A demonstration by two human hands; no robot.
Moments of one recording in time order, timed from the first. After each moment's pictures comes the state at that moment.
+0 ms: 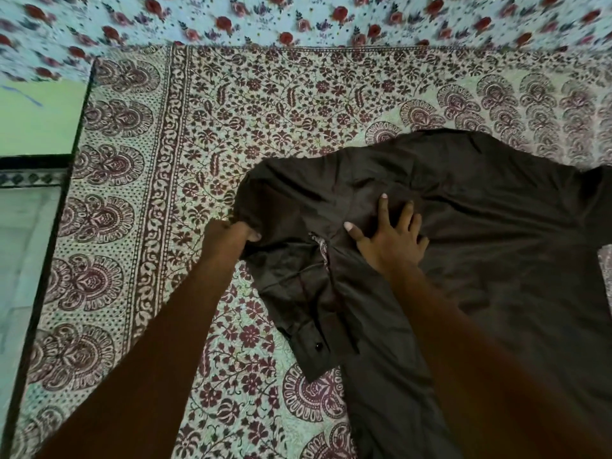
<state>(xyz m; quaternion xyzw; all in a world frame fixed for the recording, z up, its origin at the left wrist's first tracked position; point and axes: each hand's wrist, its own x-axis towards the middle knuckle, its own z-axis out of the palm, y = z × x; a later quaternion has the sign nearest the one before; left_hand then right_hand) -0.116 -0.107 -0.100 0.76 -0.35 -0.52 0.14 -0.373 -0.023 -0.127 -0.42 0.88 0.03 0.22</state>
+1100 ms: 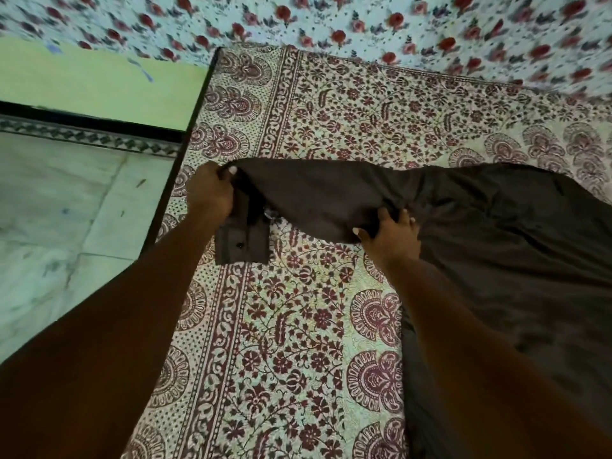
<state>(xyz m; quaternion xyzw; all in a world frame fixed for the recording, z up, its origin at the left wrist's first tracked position) 0.057 -0.144 -0.070 0.80 -0.49 -0.27 0.22 -0.243 -0.060 -0.115 -0.54 0.82 0.01 0.22</state>
